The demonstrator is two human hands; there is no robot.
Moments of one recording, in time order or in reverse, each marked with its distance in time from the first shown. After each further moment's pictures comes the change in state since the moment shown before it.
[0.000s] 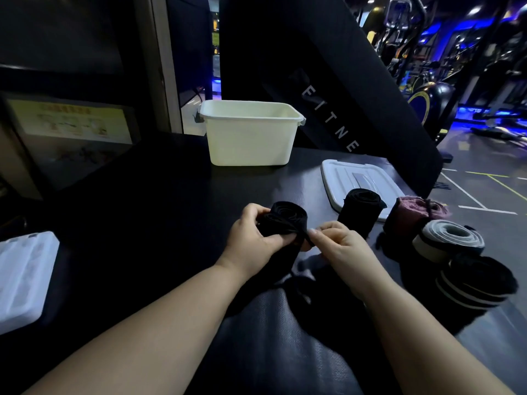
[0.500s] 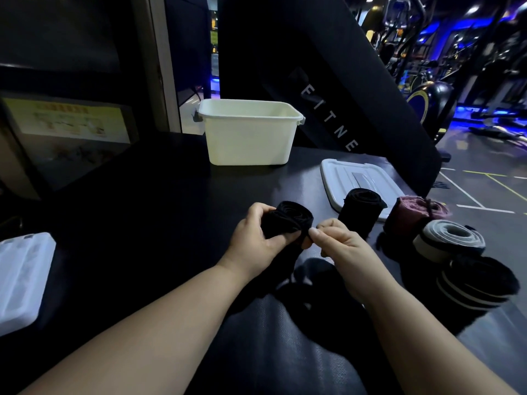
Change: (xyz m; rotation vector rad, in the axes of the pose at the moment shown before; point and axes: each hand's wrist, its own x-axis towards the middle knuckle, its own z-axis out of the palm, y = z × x) left_hand 0.002 -0.001 0.001 0.068 -0.059 0.084; right_hand -0.003 -0.003 0.002 0.287 -0.060 -0.008
